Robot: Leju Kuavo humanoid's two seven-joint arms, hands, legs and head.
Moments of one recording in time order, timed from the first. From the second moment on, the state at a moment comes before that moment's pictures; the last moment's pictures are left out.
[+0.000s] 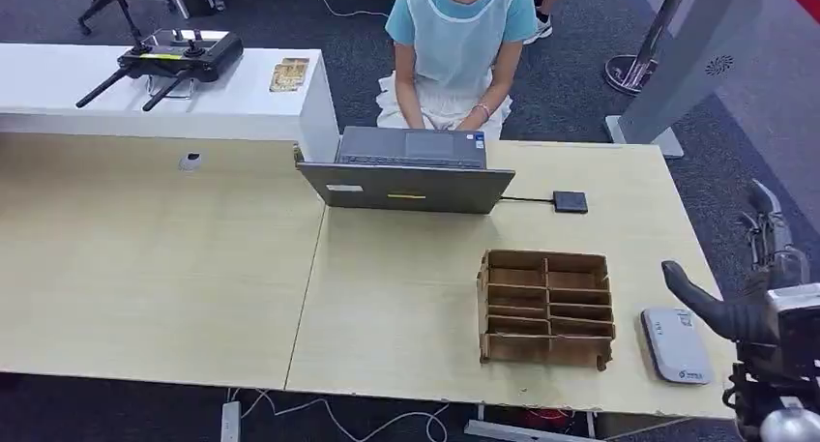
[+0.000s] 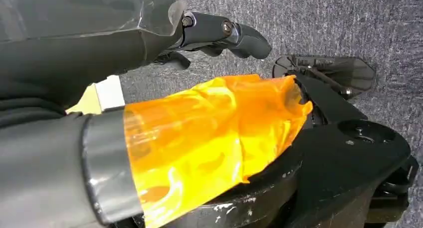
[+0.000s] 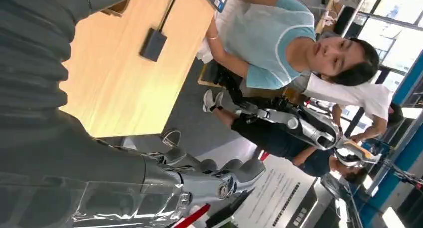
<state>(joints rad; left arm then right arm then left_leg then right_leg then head) 0.00 -0.19 1.02 -0.20 -0.82 -0.10 -0.09 0.09 -0.31 -0.23 -1.88 0.16 -0.05 -0.31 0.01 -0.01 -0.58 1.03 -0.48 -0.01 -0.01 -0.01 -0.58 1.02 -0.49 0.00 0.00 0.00</state>
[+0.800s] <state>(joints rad) -0.01 -0.19 1.06 -0.20 -0.89 -0.11 -0.05 0.42 -0.33 -0.11 -2.01 1.16 -0.41 0.03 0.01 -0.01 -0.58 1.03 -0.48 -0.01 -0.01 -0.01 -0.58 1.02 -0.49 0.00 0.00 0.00</state>
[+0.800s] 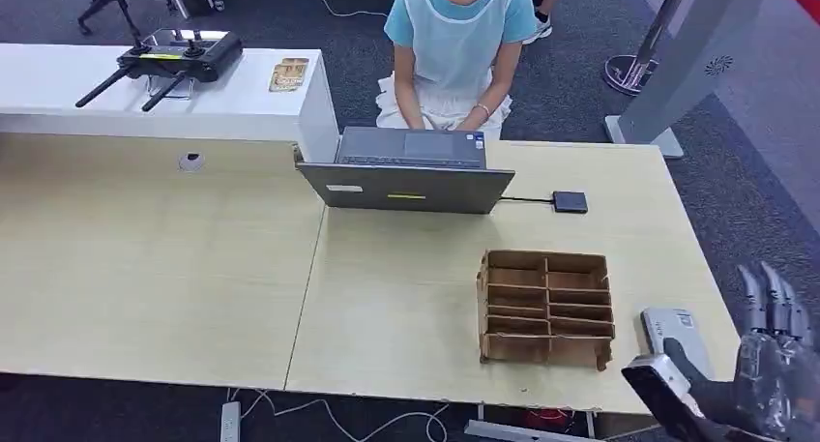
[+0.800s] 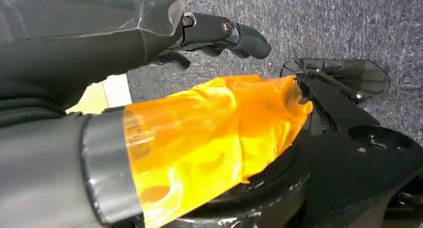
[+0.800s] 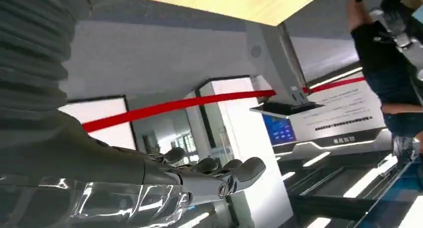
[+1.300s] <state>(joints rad) -0.02 -0.18 1.06 -0.20 -0.91 -0.11 -0.05 0.41 -0.52 0.06 -2.01 1.26 -0.33 0.19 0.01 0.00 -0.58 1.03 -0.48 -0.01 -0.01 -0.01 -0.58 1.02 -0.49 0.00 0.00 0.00</state>
